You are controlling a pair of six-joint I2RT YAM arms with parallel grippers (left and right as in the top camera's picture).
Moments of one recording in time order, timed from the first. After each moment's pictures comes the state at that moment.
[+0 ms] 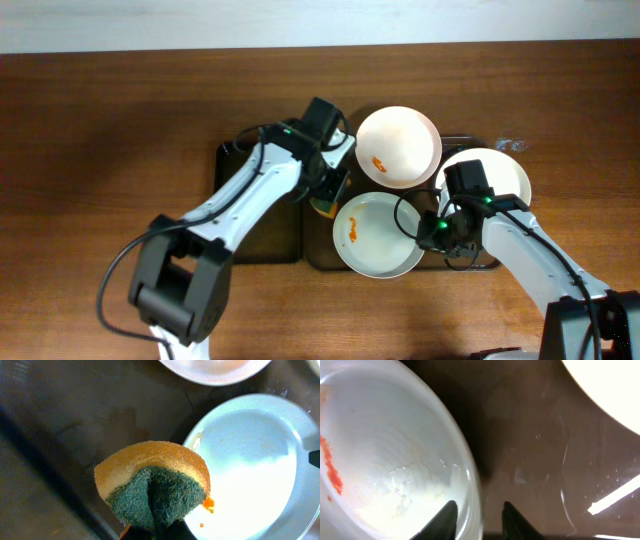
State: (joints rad) left arm -0.54 1.96 1.54 -0.87 0.22 -0.04; right arm 0.11 1.51 0.80 -0.70 -0.23 0.36
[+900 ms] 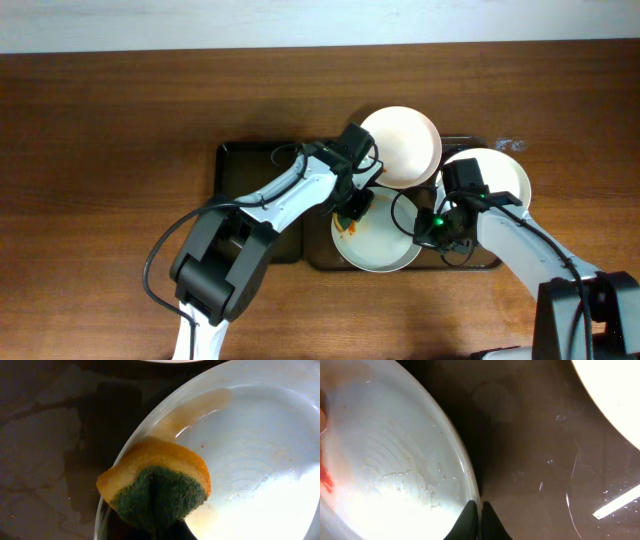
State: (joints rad) left arm -0.65 2.14 1.53 -0.75 0.24 -0.05; right arm 0.11 1.58 0.80 -0.63 -0.24 0.36
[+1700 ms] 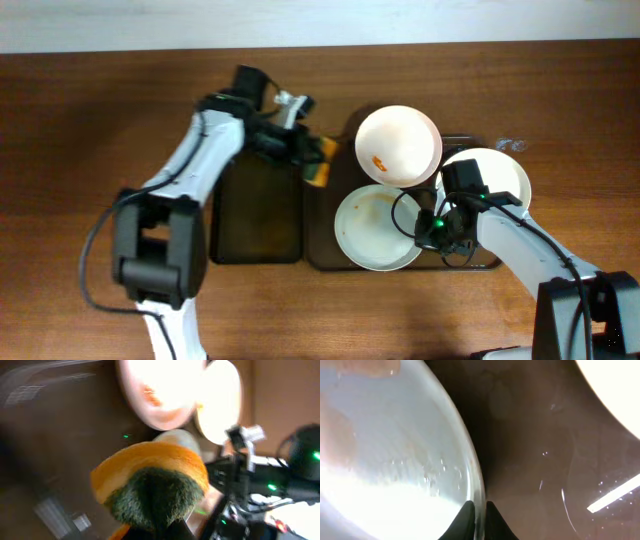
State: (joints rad) left arm -0.23 2.08 1.67 -0.91 0.85 -0.06; right arm 0.11 1.58 0.80 -0.65 -0.23 0.35
